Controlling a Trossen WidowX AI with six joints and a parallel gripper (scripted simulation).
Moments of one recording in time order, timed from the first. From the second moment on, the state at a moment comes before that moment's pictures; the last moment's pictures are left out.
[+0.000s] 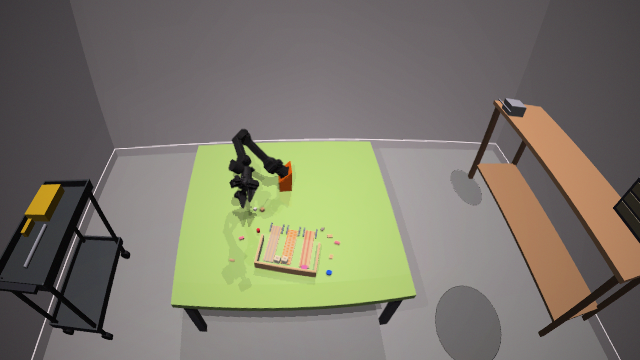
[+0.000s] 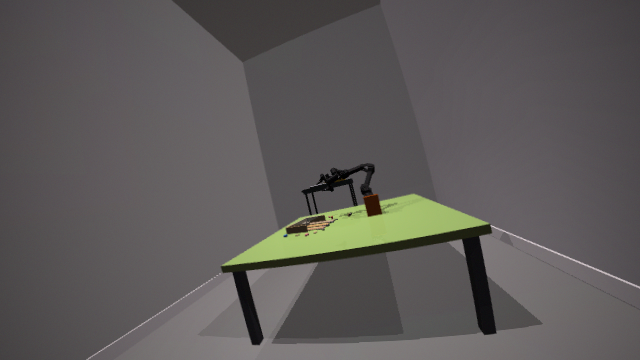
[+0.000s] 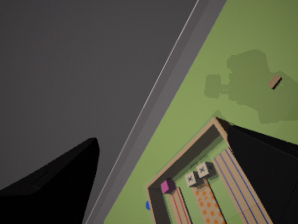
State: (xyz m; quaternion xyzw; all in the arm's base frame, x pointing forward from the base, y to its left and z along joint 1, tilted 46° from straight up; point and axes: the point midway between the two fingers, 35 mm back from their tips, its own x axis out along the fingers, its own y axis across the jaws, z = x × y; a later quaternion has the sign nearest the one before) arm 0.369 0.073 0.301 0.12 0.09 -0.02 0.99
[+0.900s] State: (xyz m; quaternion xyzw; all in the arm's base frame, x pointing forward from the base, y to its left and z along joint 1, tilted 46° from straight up) arm 0.278 0.146 0.082 -0.39 0.22 -0.01 0.89
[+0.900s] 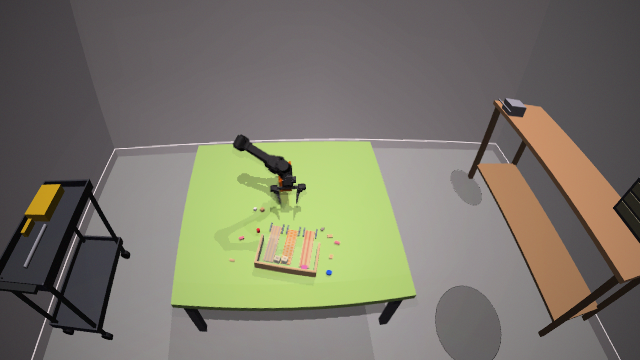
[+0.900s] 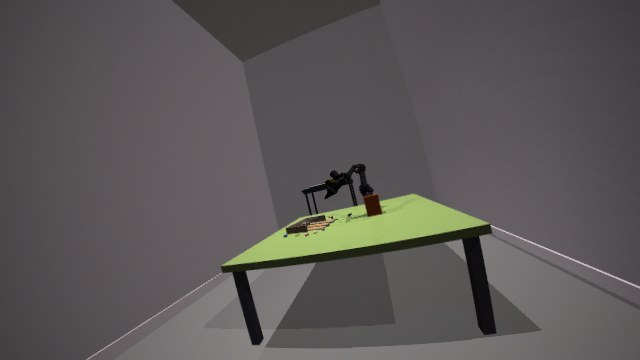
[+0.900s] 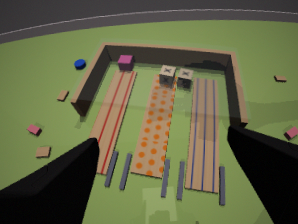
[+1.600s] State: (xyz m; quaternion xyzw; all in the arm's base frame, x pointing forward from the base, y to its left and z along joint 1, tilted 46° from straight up) arm 0.304 0.146 0.063 -0.38 0.30 -0.05 0.88
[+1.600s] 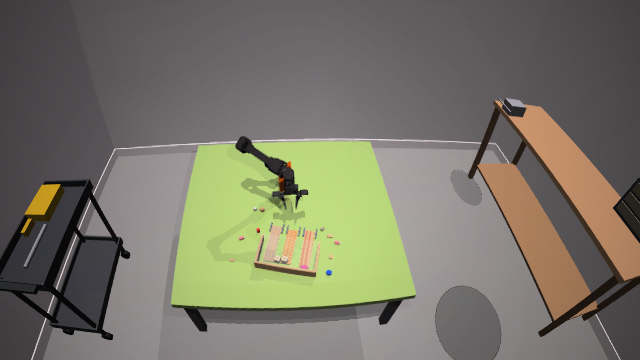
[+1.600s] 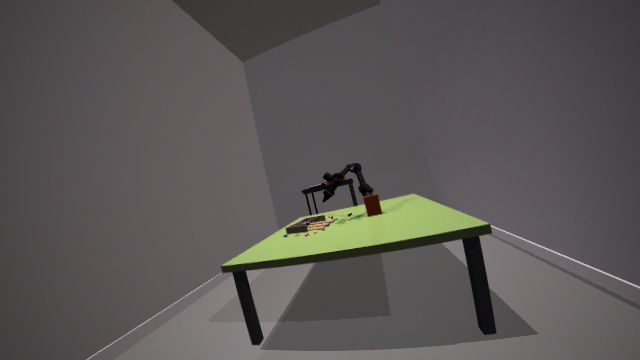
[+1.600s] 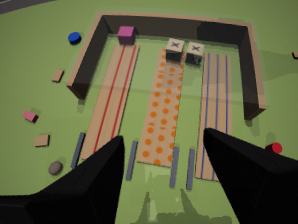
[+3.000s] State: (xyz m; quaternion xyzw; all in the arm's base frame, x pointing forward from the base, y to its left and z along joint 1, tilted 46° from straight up) arm 0.379 0.084 -0.016 -0.24 0.57 -0.28 0.74
